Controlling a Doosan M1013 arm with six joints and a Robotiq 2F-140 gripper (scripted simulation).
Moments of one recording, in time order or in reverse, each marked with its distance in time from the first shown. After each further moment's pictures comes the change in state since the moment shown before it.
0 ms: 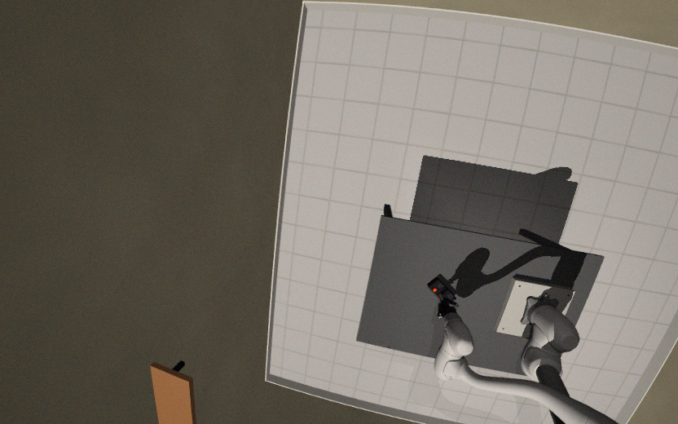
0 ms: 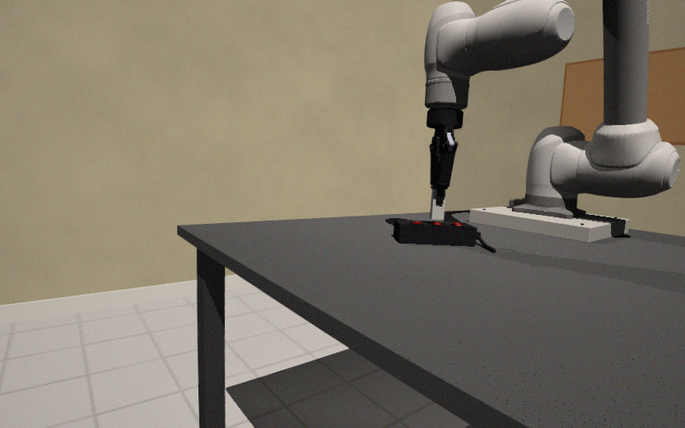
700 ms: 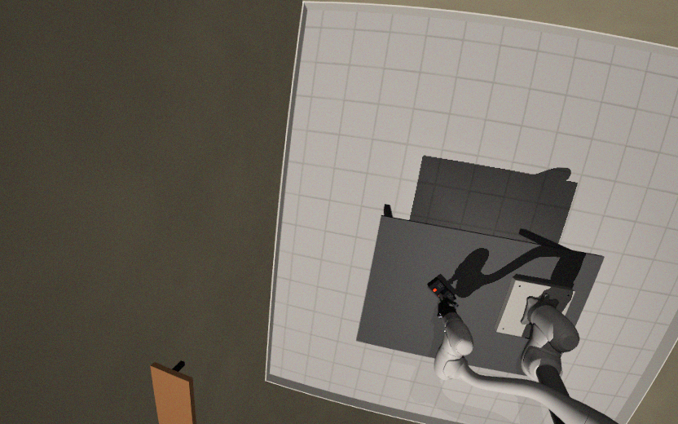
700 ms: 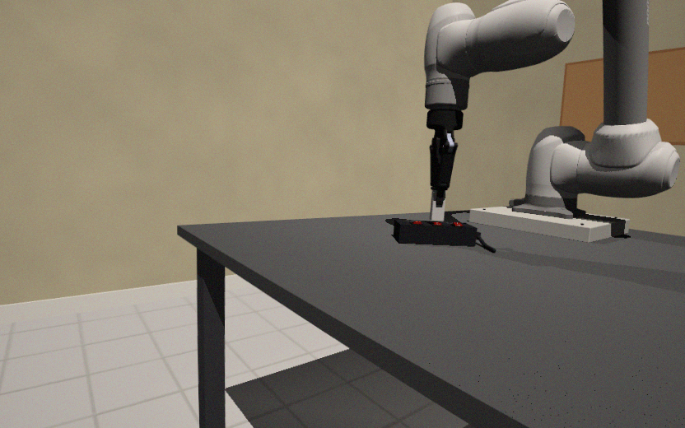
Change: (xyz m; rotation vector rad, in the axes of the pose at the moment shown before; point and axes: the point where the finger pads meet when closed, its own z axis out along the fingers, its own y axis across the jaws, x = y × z) arm 0.000 0.000 0.002 0.000 0.000 0.000
